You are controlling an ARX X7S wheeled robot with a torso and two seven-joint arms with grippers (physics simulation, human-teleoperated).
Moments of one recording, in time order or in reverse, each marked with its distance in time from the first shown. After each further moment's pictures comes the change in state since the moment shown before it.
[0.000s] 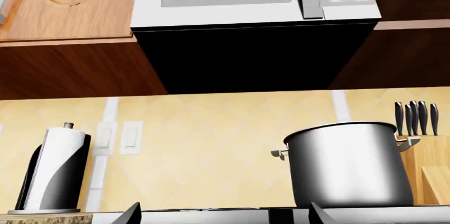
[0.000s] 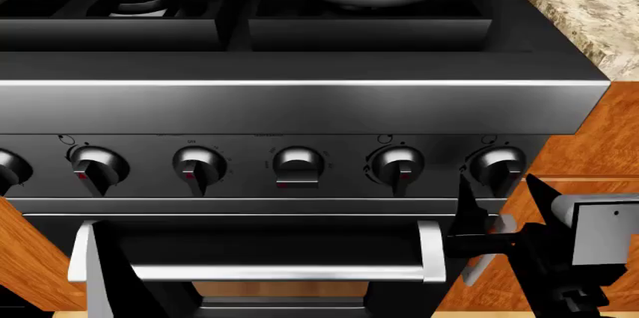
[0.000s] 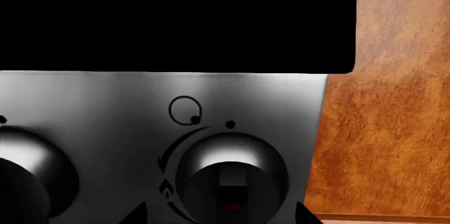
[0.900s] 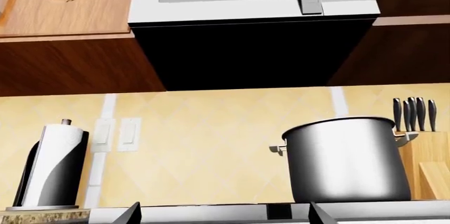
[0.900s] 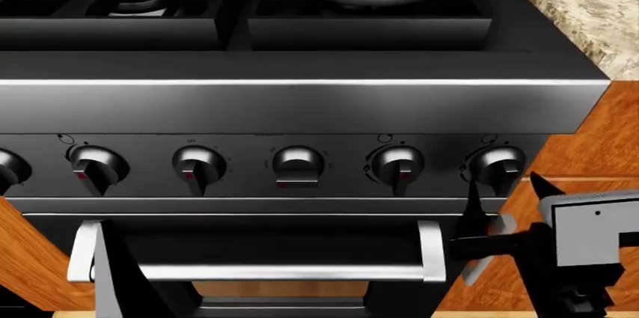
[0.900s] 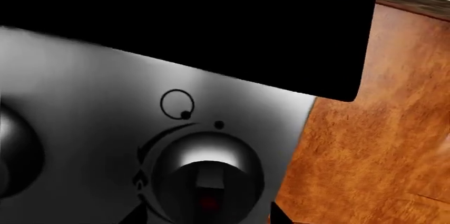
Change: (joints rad) left arm -0.009 -0.027 0.019 -0.010 0.006 -0.009 -0.029; right arm 0.013 0.091 -0.104 -0.040 -0.130 0.041 0.093
